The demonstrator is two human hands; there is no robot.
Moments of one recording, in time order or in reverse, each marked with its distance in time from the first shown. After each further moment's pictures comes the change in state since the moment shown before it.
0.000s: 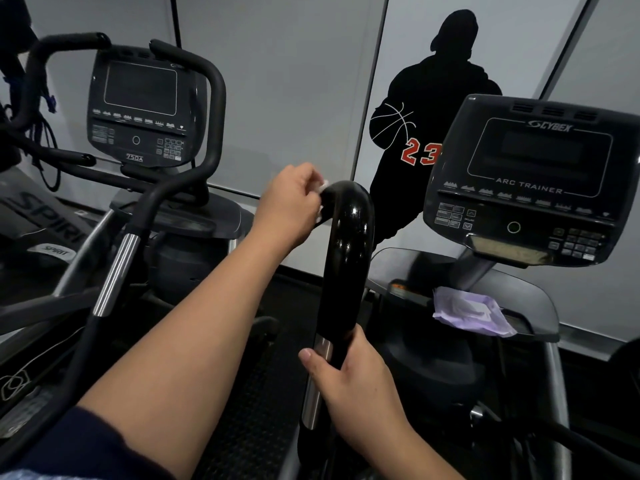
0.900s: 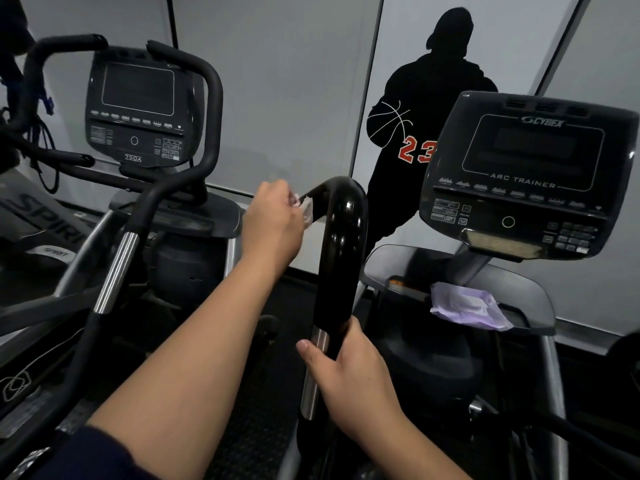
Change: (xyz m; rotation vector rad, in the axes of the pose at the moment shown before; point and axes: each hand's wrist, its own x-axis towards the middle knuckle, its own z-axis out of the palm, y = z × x) left_hand -0.026 -0.017 0.002 0.170 0.168 -0.072; right_hand 0.000 -0.001 0.002 -0.054 0.021 -0.003
